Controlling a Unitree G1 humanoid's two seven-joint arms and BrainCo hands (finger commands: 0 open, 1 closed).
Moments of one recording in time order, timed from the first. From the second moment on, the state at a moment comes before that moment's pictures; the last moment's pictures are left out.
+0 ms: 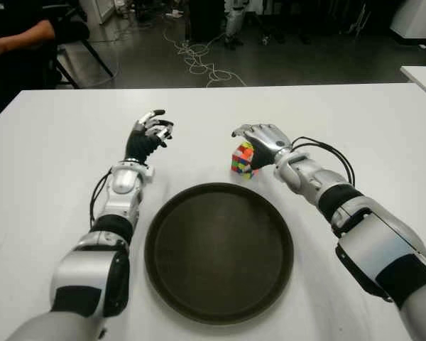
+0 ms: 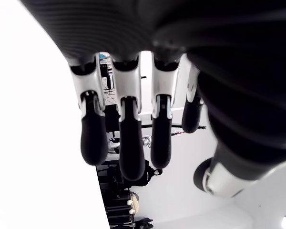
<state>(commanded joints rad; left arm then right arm) -0.76 0.09 0.13 1.18 0.01 -0.48 -0.05 -0.96 -0.14 0.67 1.32 -0.80 -0.36 -0.38</state>
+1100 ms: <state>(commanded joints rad) -0.75 0.09 0.13 1.18 0.02 -0.49 -0.05 -0.95 -0.14 0.68 1.33 -0.79 -0.36 -0.41</state>
